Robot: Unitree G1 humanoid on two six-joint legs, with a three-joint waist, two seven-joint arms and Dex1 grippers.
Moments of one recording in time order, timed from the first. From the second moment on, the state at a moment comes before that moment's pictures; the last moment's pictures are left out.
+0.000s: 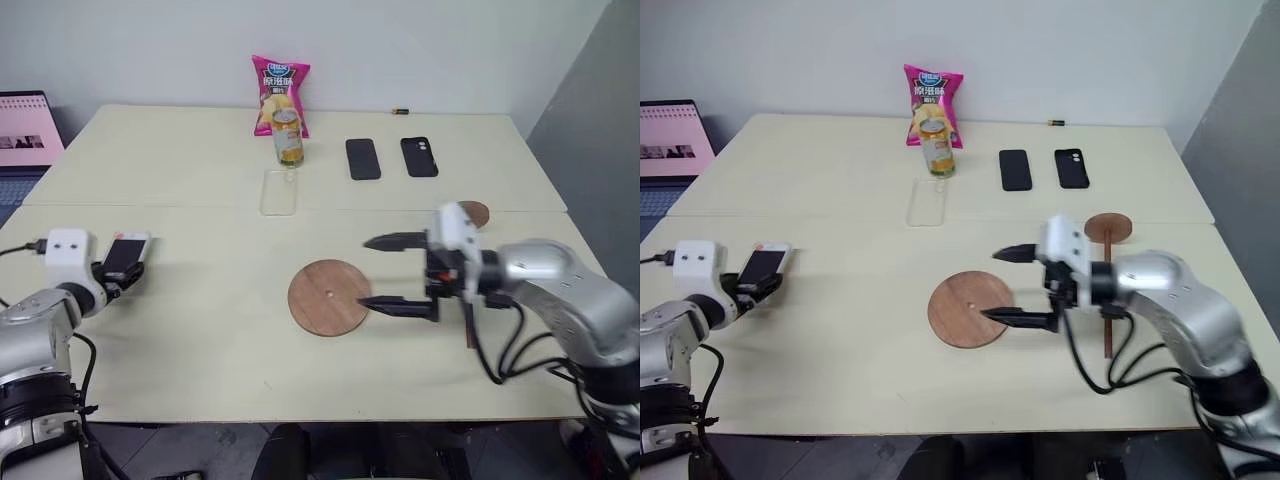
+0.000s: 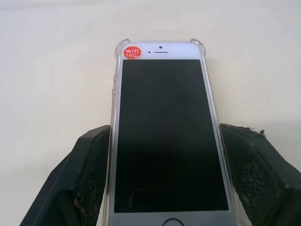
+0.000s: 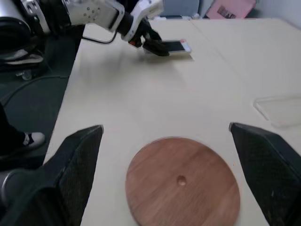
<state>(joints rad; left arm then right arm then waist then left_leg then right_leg) -0.37 0.76 0.46 0.49 -0.19 0.49 -0.52 -0.55 -0.66 0.23 -0.42 0.56 0.62 0.95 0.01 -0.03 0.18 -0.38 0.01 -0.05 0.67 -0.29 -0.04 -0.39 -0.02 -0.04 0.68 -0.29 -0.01</state>
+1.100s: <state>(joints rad) -0.12 0.93 0.29 -0.33 -0.45 0.51 -0.88 -0.41 -0.79 -0.06 -0.44 0.52 0.86 0.71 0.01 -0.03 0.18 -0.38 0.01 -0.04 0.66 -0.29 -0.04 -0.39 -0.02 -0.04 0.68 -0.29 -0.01</state>
